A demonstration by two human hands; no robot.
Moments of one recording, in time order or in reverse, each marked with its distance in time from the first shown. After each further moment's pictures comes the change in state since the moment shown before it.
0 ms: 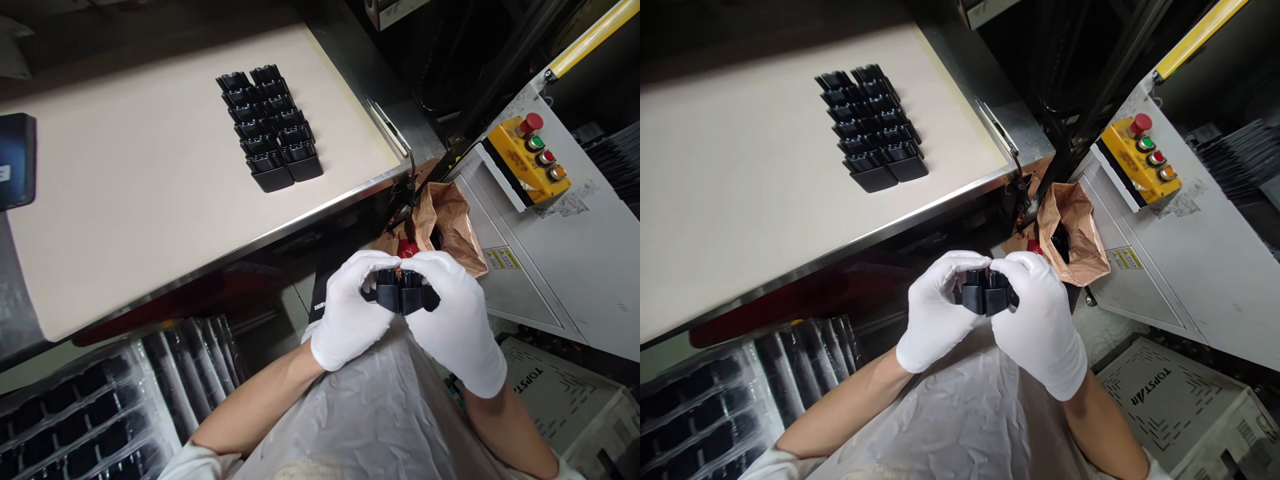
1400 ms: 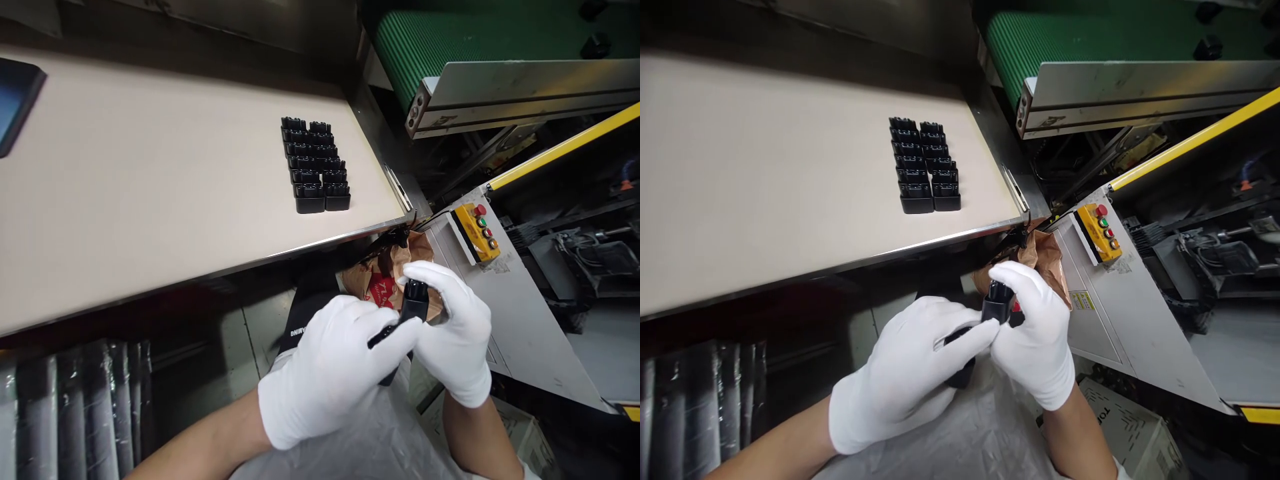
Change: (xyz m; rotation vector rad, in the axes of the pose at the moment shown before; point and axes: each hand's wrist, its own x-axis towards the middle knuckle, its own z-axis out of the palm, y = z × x) left_hand -0.002 0.047 -0.085 0.500 -0.226 0.617; right_hand 0.038 -0.070 -0.013 -0.021 0.120 -0.217
